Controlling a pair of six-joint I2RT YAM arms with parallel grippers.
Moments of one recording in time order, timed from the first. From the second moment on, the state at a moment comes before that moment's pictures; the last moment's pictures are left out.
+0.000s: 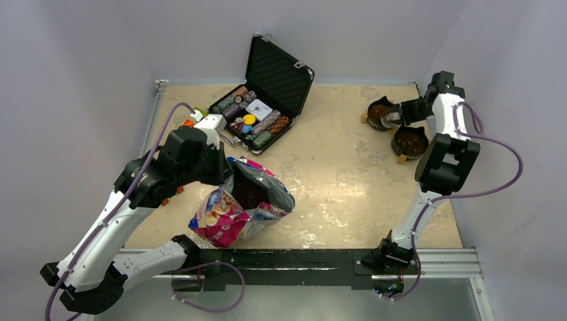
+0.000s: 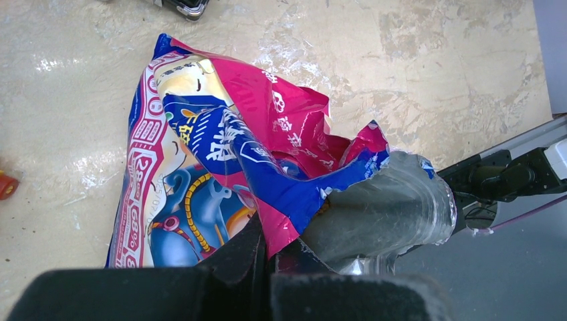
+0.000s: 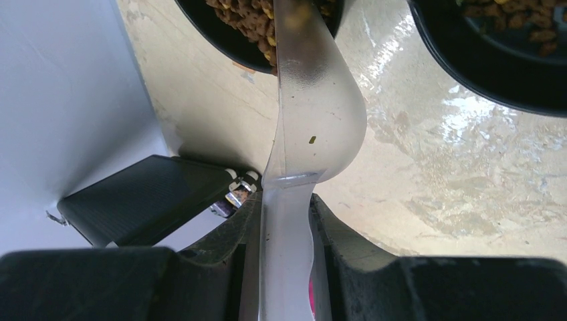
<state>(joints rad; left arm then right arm) -0.68 0.96 1.36 -1.11 -0.06 -0.49 -0.33 2.07 1.90 -1.00 -0.41 1.03</state>
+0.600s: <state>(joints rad) -0.68 0.95 1.36 -1.11 -0.06 -0.49 -0.34 1.98 1.82 -0.97 -0.39 1.07</state>
